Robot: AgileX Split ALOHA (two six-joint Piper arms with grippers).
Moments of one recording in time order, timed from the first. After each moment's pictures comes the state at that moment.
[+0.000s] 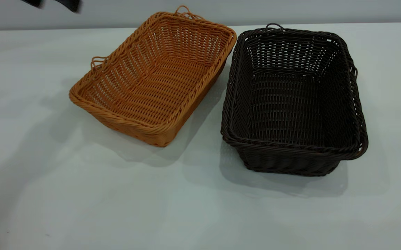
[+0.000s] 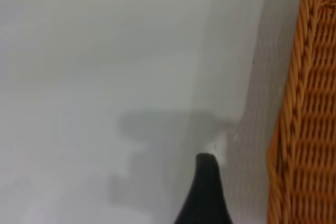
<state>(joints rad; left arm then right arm) -0.20 2.01 -1.31 -0.06 0.22 0.13 -0.03 0.24 -0.61 -0.02 1.06 0.10</state>
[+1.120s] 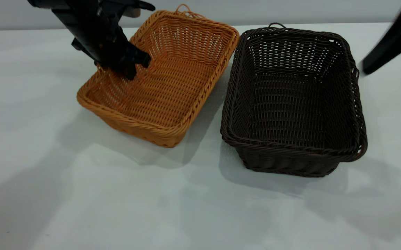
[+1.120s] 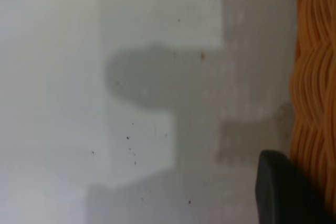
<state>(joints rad) -0.29 2.43 -1.57 -0.08 0.19 0.18 0.07 1.47 -0.65 0.85 0.83 -0.16</state>
